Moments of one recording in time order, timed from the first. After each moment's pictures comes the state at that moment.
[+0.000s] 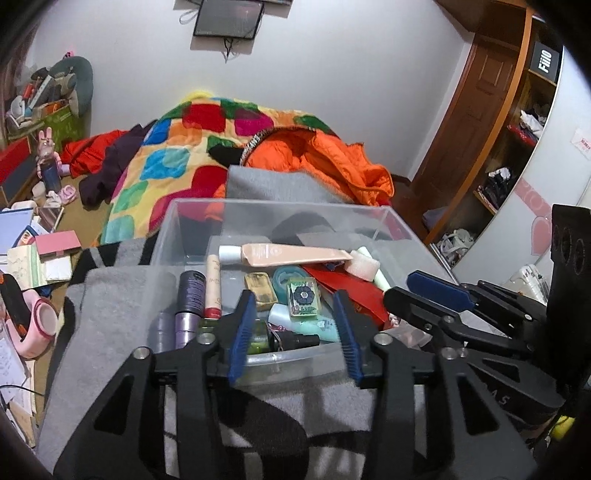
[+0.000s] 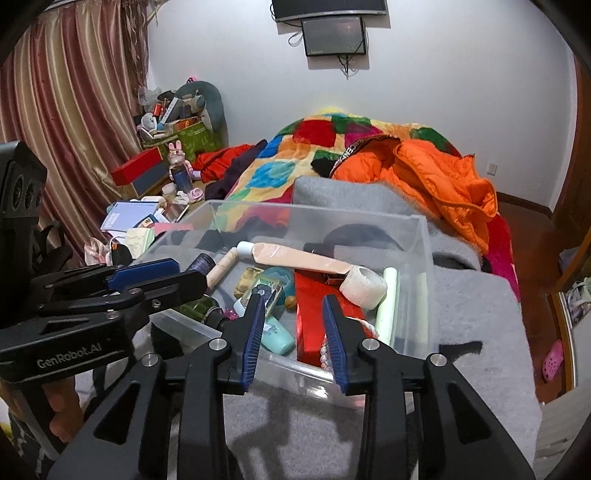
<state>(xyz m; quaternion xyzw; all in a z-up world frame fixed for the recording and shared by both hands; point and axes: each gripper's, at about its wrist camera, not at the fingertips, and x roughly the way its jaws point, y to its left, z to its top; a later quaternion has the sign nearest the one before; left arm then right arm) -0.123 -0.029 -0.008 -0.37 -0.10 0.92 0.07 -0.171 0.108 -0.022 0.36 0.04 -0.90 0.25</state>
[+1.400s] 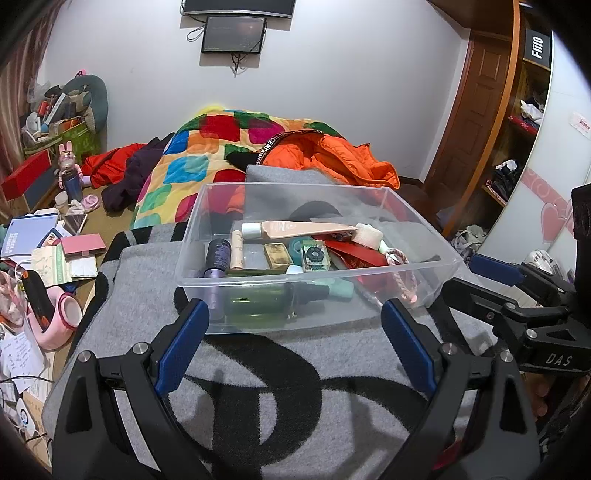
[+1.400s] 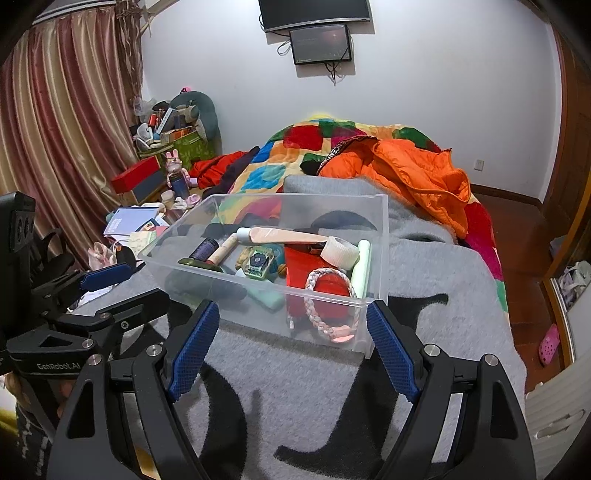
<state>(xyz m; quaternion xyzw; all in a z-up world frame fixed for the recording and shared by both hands) -0.064 -0.023 -0.013 -0.35 -0.07 0.93 0.04 -0.123 0.141 -0.017 0.36 0.02 -0.90 0.24</state>
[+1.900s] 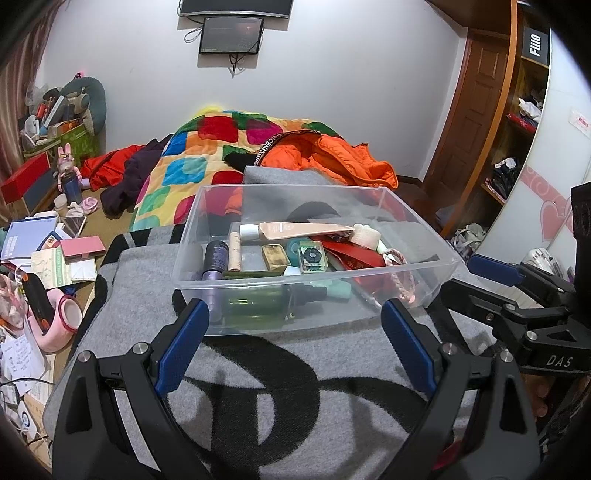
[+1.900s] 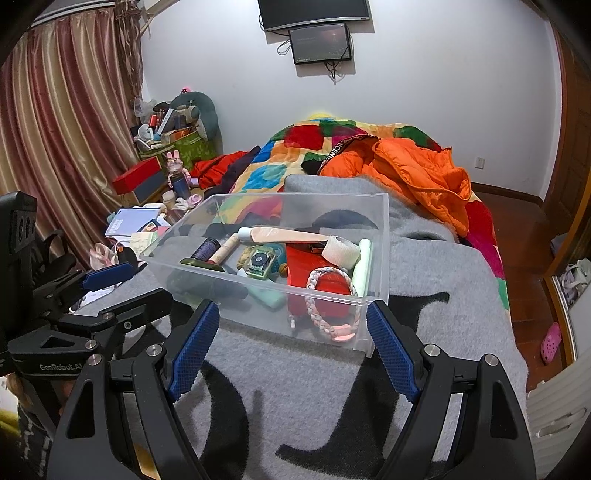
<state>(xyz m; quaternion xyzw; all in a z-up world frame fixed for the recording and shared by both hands) -0.064 -0.022 -0.012 -0.35 -0.07 0.93 0.04 -0.121 0.141 -0.018 0.36 0.02 -0.90 0.24</state>
